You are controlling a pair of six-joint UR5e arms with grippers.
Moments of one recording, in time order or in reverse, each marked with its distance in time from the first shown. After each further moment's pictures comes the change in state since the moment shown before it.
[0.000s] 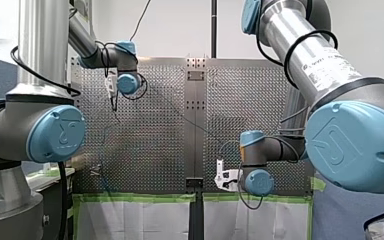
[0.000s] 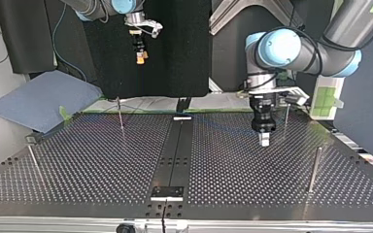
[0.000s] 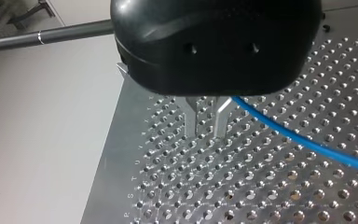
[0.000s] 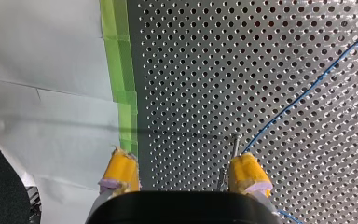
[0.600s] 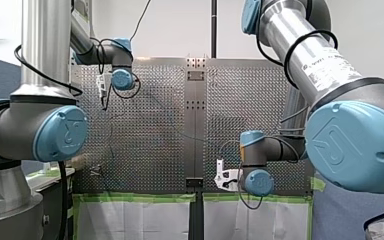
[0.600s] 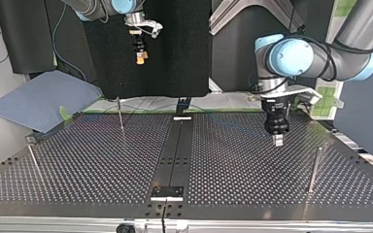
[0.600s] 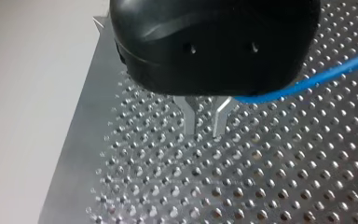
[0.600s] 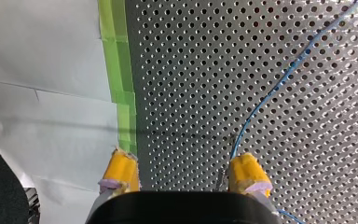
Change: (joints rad) left arm 0.066 0.007 0.033 -0.157 -0.022 -0.007; right arm 0.000 0.000 0.000 -0.006 -0.001 0.002
